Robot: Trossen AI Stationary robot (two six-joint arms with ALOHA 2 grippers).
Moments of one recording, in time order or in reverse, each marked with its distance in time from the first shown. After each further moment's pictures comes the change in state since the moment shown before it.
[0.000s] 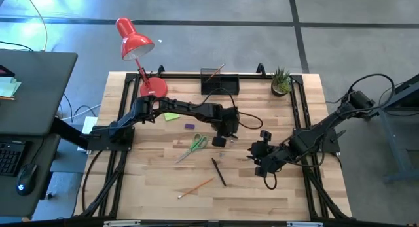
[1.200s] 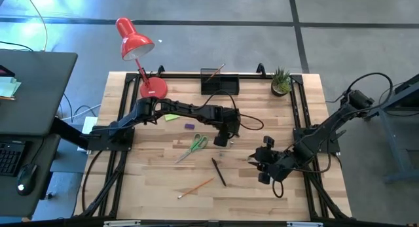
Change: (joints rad) left arm -0.010 0.059 0.006 0.035 -0.106 0.009; right arm 0.112 0.000 0.000 0.023 0.053 0.148
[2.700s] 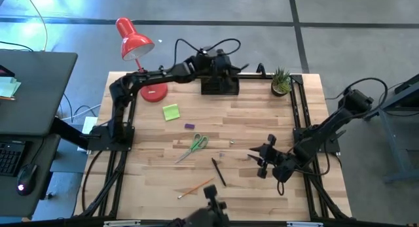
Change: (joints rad) left arm 0.393 -0.339 -0.103 0.629 0.199 -0.239; right arm 0.051 0.001 -0.328 0.442 0.315 -0.021
